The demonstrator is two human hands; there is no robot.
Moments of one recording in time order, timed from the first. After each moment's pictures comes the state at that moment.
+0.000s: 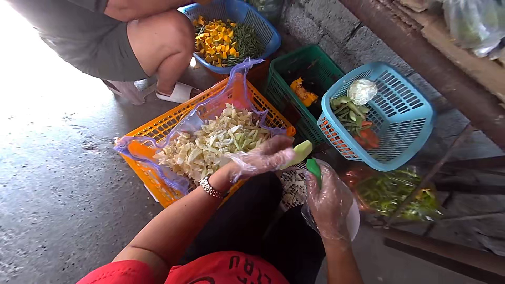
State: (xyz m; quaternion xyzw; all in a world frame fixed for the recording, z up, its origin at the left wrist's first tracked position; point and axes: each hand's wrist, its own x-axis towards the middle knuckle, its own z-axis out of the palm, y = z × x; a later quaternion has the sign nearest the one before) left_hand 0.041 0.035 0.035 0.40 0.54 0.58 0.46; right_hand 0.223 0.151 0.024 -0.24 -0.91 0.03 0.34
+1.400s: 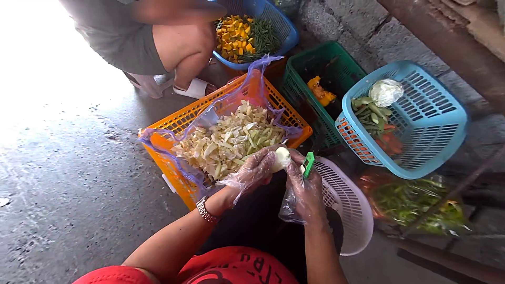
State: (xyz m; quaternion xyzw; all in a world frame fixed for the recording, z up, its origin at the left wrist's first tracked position) left_hand 0.064 -0.018 0.014 0.20 0.57 0.69 0.40; right_hand 0.165 0.096 0.016 -0.25 -0.66 0.66 0.26
